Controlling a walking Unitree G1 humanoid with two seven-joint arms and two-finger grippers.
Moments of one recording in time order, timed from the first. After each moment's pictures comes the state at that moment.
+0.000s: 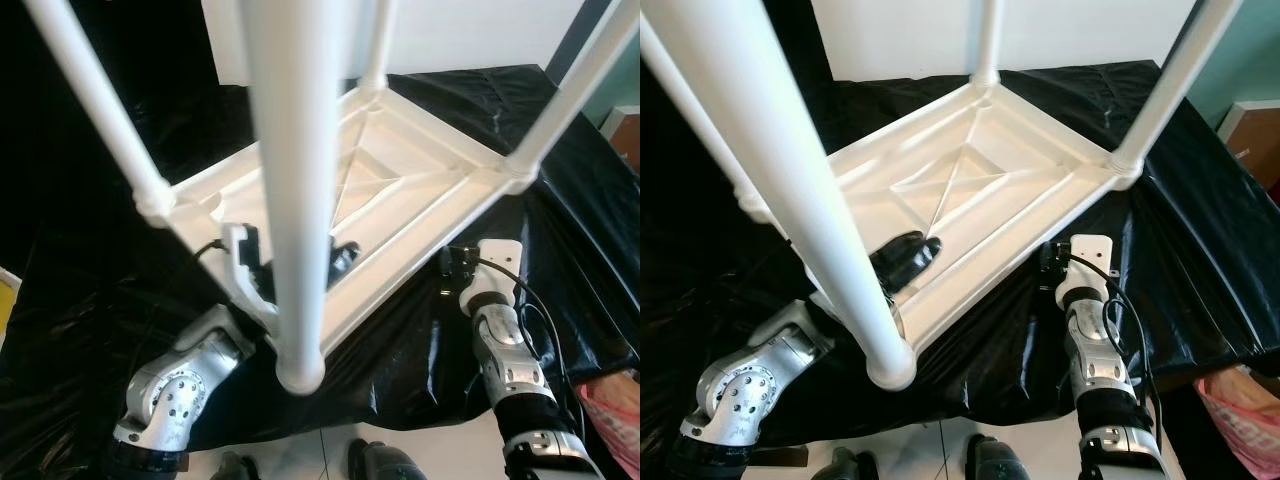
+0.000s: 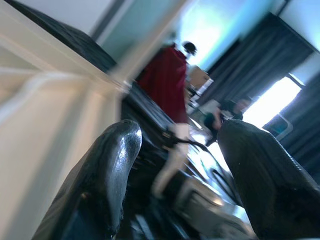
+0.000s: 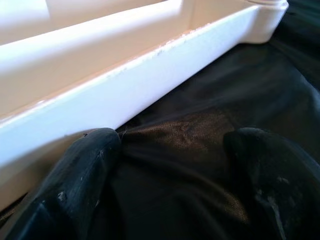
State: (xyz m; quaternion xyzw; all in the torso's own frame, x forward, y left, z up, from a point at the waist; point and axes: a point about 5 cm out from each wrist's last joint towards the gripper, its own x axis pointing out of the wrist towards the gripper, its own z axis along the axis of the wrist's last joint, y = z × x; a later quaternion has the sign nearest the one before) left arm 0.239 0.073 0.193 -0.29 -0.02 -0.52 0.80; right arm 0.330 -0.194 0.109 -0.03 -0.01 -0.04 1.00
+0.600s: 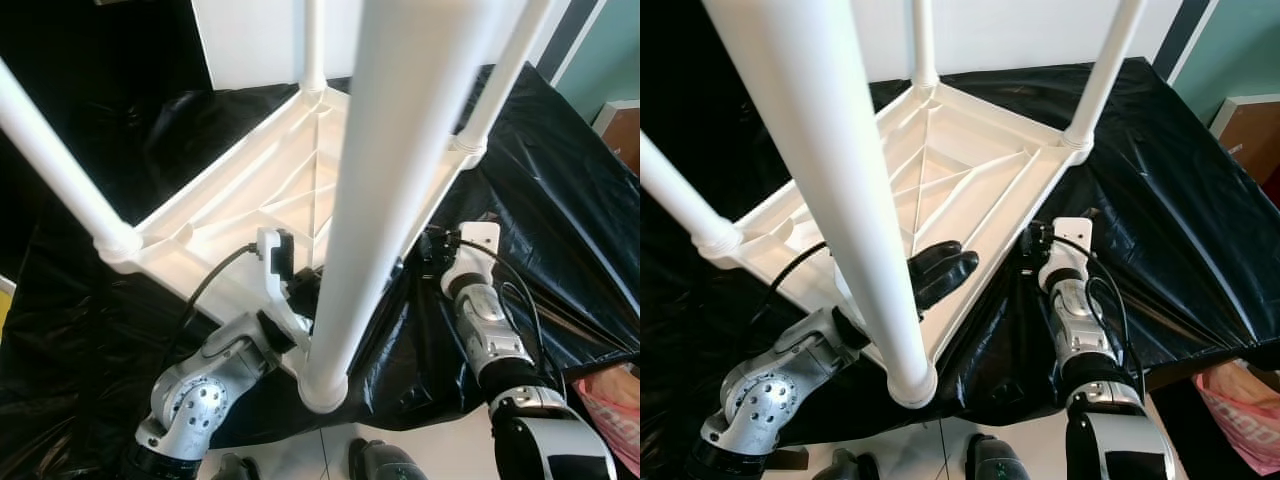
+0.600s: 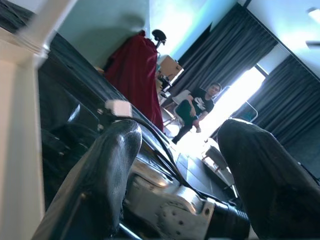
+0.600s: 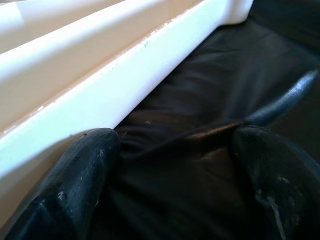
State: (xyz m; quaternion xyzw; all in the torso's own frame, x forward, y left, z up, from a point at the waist) left arm 0.227 0.051 0.198 -0.30 -0.02 -0.56 0.77; right arm 0.360 -0.174 0.114 -0.01 0.00 0.01 1.00
